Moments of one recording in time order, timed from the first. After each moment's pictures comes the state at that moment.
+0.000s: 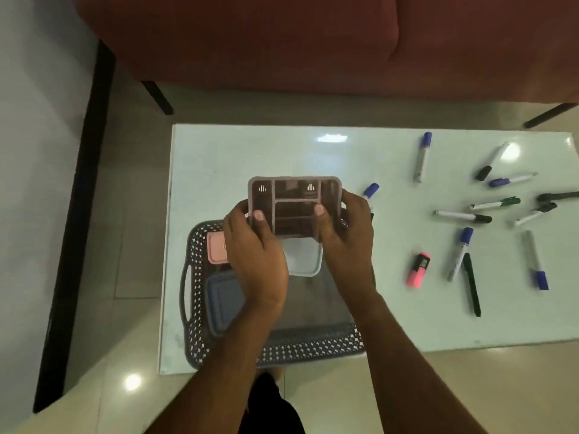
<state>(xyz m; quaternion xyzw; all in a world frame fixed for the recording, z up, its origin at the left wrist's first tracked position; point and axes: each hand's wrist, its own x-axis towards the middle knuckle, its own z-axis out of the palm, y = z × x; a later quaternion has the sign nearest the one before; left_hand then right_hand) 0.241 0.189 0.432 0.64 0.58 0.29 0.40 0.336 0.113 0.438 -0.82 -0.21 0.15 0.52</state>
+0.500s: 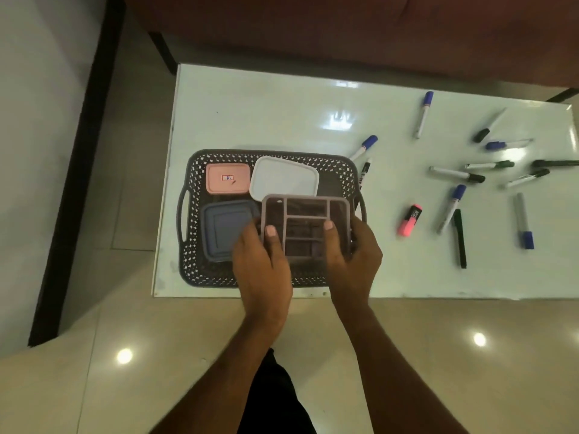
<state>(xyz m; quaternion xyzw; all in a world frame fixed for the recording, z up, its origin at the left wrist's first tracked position) 0.155 0.063 0.419 0.66 0.58 0.23 0.42 0.251 -0.007 0.415 -0.86 -0.15 0.10 0.48</state>
